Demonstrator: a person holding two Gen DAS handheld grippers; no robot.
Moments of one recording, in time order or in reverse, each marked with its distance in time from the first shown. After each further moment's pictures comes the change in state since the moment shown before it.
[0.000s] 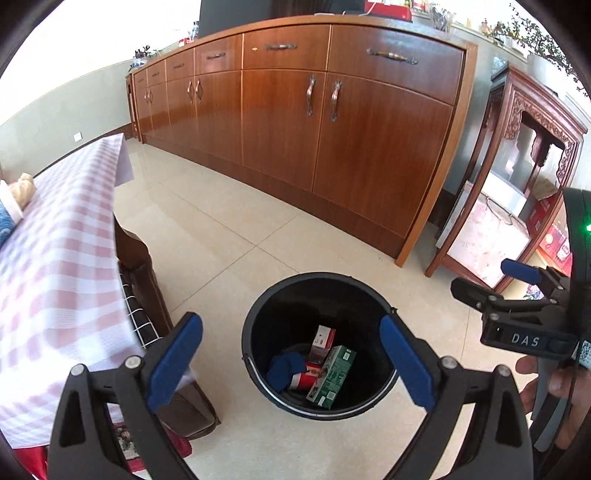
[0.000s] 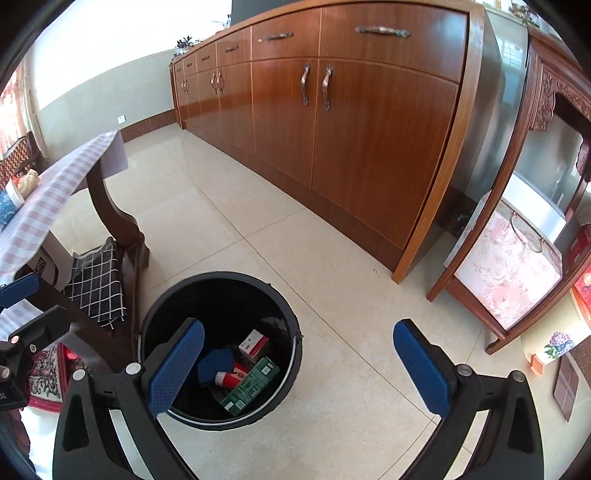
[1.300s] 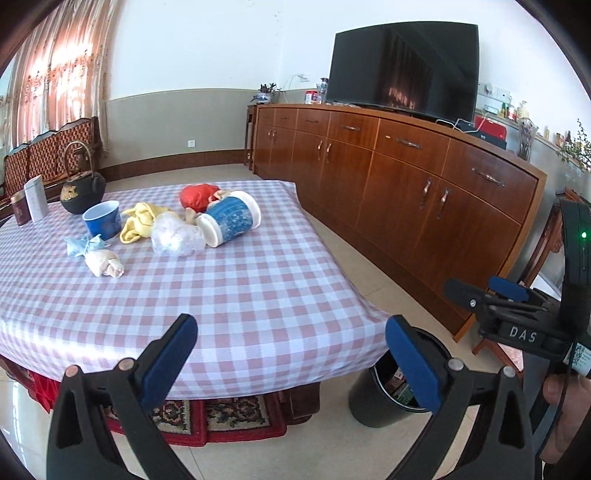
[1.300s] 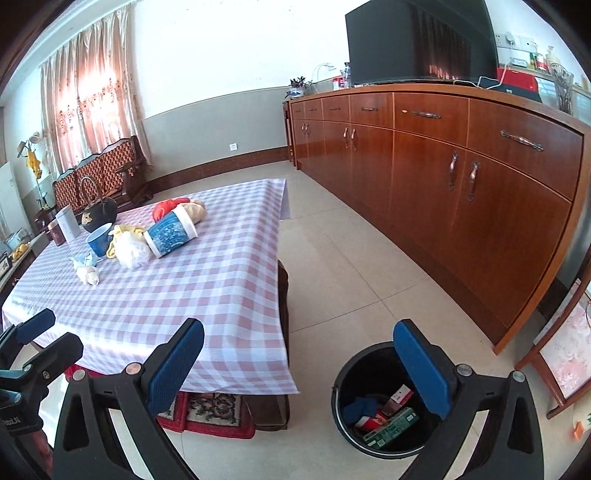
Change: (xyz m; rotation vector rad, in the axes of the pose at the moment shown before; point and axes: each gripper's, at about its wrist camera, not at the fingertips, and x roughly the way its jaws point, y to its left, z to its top) left arm -0.181 0.150 -0.047 -0.286 -0.235 0.281; right arm -0.118 0.211 0.045 -0.167 -0.175 0.364
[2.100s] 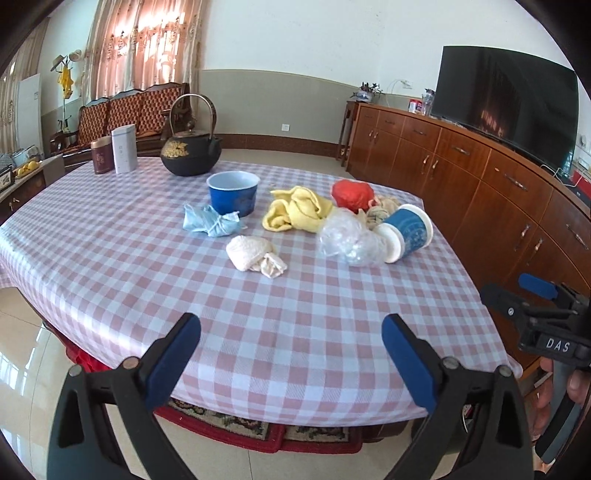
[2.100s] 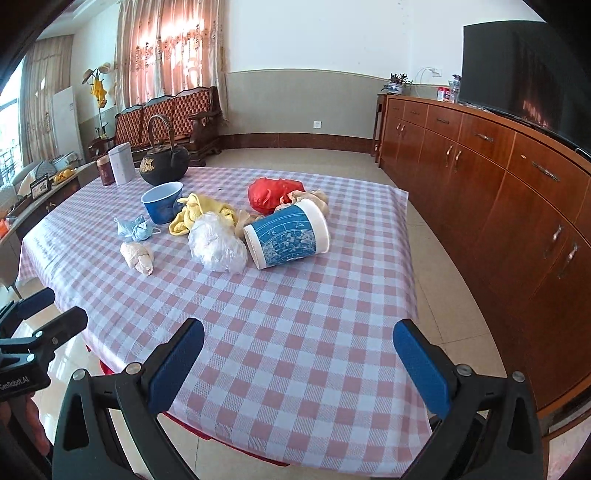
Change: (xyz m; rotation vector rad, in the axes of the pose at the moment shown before) left arm 0.026 0.156 0.011 -0.214 0.014 0.255; right arm 0.102 0.155 0.051 -0.293 0.078 0.183
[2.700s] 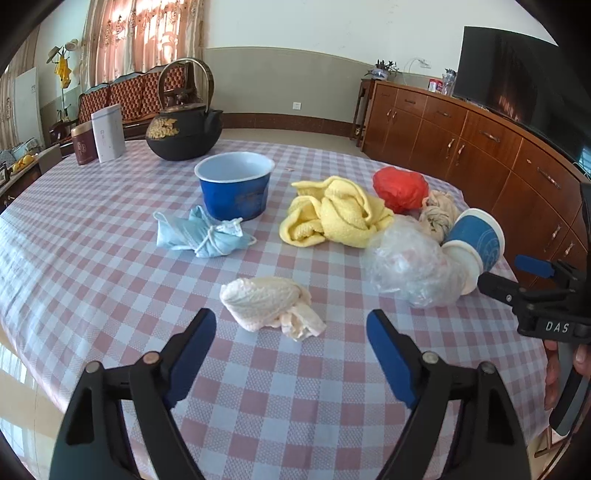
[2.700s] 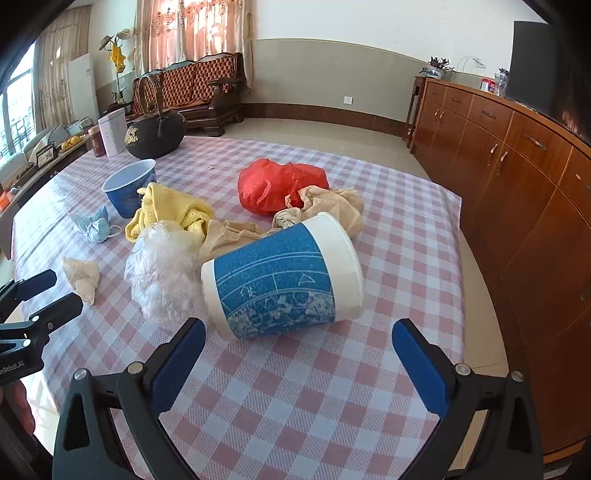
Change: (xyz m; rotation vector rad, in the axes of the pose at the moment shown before) left arm 0.097 0.018 0.034 -0.002 0.095 0.055; right arm 0.128 -0.005 0.058 -0.101 0.112 0.078
